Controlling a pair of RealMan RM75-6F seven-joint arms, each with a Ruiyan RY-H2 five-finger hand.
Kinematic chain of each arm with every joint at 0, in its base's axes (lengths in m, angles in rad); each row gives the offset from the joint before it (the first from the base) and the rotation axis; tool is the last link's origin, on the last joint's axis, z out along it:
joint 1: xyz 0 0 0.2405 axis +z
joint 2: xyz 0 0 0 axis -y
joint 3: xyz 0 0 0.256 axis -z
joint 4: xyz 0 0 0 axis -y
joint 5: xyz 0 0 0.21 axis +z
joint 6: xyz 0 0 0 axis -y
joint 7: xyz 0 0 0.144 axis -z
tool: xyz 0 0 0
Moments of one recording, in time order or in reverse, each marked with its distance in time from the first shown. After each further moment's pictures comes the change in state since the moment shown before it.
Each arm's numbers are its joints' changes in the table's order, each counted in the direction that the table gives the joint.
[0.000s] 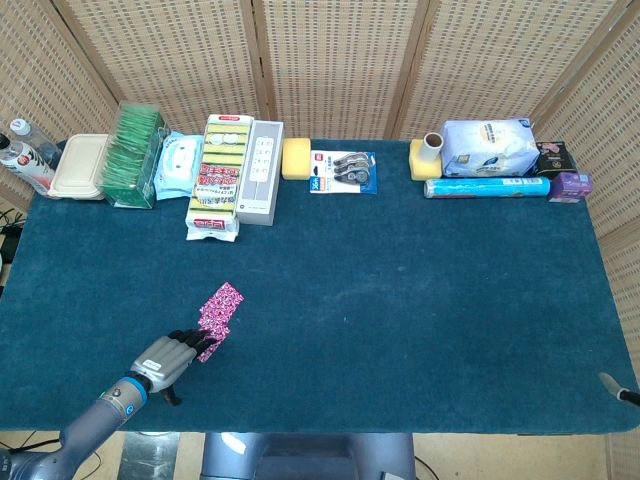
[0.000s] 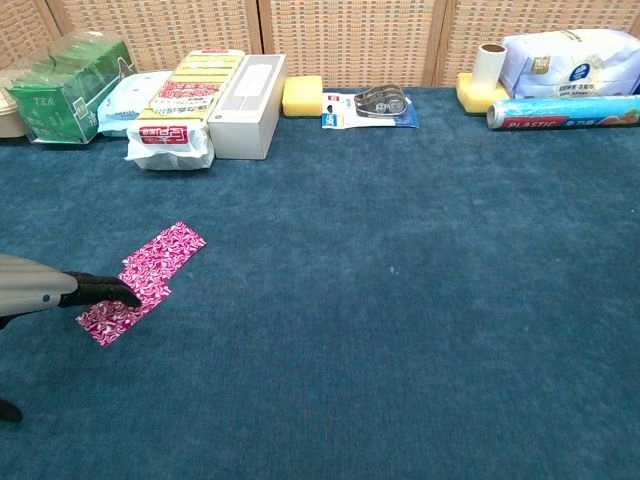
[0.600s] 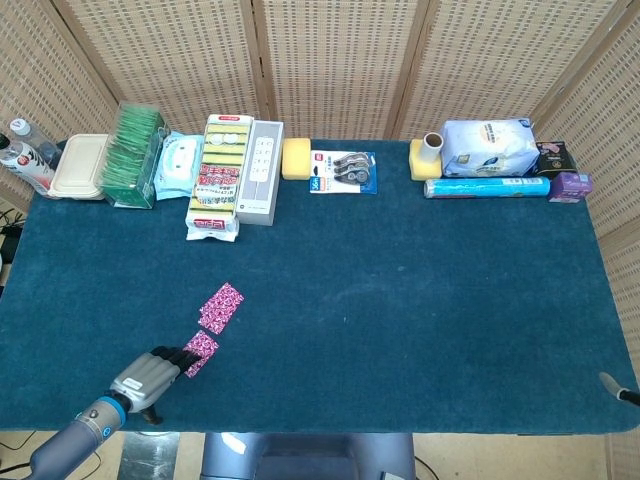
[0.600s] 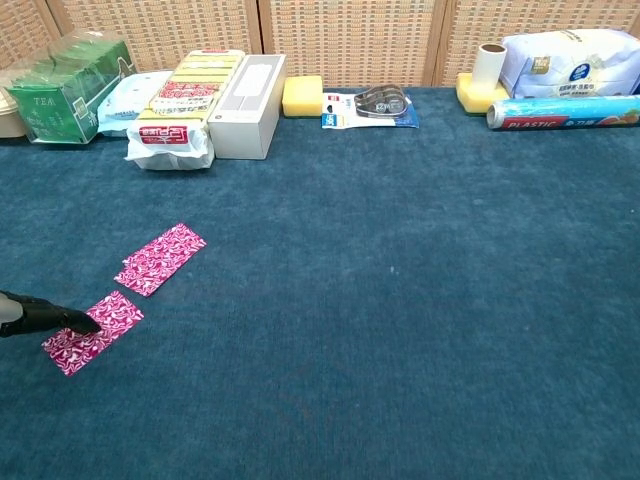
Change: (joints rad) left arm 0.068 -0.097 -0.073 0.077 0.147 -0.034 0.021; right arm 0.002 0.001 0.000 0.003 0.003 0.005 0.006
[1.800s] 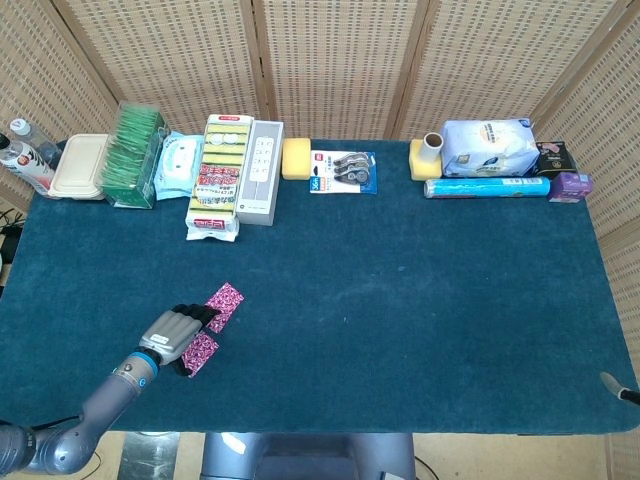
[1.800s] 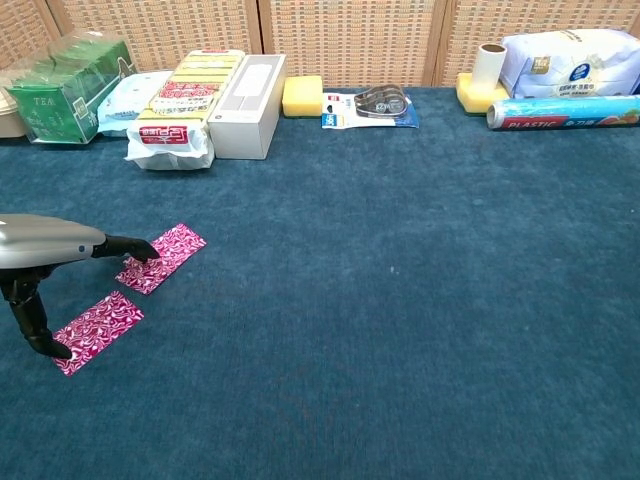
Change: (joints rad) left arm -0.094 0.183 0.192 -0.193 -0.277 0.024 -0.058; right arm 0.000 -0.005 -0.002 -0.005 0.005 0.004 -0.019
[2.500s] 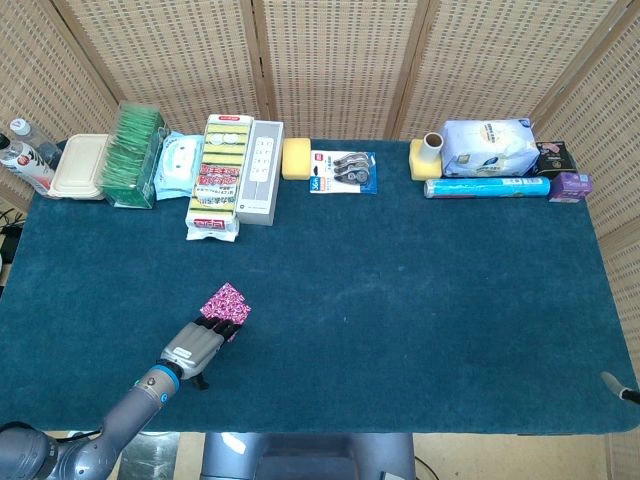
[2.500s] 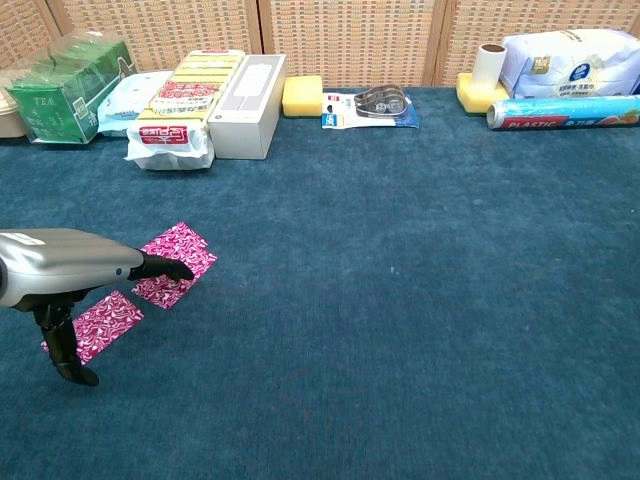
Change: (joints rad) left arm -0.069 0.060 -0.021 0.131 -0.086 -0.100 -0.150; right arm -0.001 -0.004 -0.001 -0.001 0.000 -0.001 -0.010
